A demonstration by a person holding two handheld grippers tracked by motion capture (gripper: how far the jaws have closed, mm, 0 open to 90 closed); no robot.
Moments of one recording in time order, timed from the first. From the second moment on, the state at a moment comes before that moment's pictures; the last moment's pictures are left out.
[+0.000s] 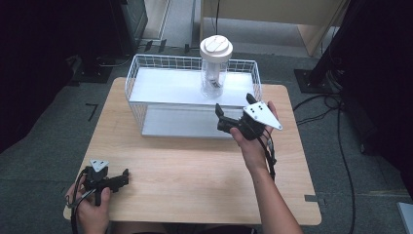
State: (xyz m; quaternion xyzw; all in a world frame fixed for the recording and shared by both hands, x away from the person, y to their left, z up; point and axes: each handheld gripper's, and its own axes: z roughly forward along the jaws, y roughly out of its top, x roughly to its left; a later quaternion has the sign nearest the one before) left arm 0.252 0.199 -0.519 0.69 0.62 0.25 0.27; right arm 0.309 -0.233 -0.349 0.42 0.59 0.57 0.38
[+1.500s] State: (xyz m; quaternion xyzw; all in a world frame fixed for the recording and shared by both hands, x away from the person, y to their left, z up) left arm 0.252 0.199 -0.519 0.69 0.62 0.25 0.27; right arm 0.233 -0.345 -0.479 0.53 0.59 0.48 0.37
